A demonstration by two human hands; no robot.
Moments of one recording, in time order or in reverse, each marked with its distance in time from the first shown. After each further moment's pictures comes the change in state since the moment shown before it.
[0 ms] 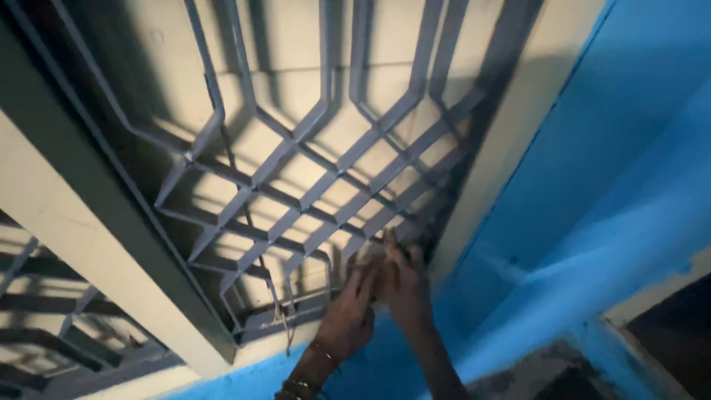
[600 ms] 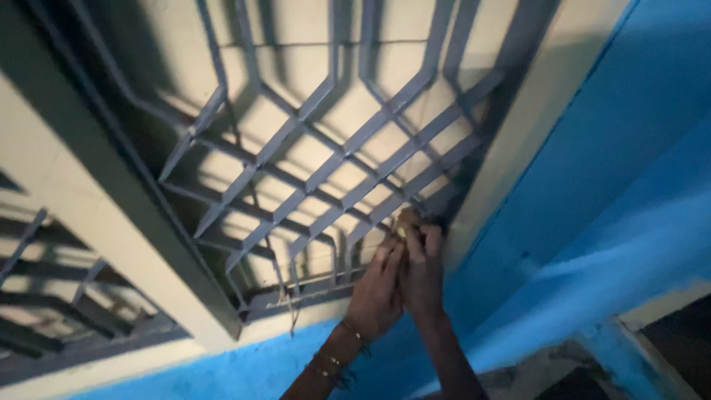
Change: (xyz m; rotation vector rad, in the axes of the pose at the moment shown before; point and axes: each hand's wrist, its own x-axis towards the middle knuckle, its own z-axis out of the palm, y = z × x) left_hand 0.024 0.042 0.017 -0.018 0.304 0.229; right_hand 0.018 -0.011 -0.014 -0.126 0.103 -0.149
